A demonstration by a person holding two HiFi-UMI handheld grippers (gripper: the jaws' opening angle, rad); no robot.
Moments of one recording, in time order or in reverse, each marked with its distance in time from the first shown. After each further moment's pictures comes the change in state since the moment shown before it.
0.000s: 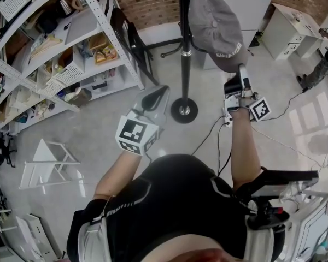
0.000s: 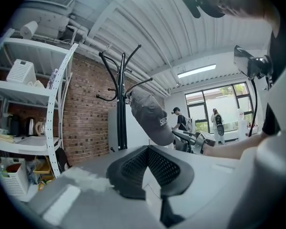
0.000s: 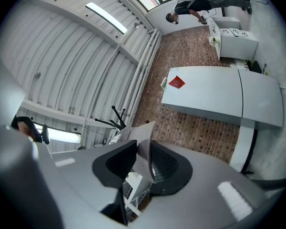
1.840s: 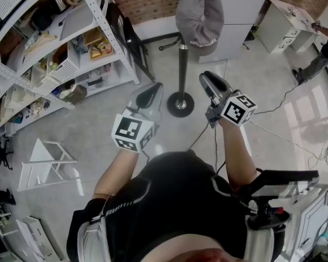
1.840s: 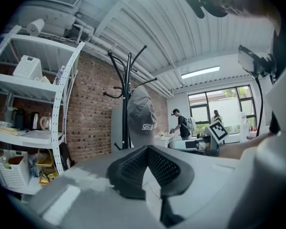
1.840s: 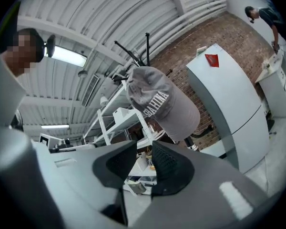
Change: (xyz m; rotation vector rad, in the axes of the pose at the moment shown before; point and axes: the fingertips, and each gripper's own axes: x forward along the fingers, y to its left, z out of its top) left arm -0.022 0.014 -0.019 -0.041 0.001 0.022; right arm -0.010 0.036 -0.155 -0.525 0.623 -0.147
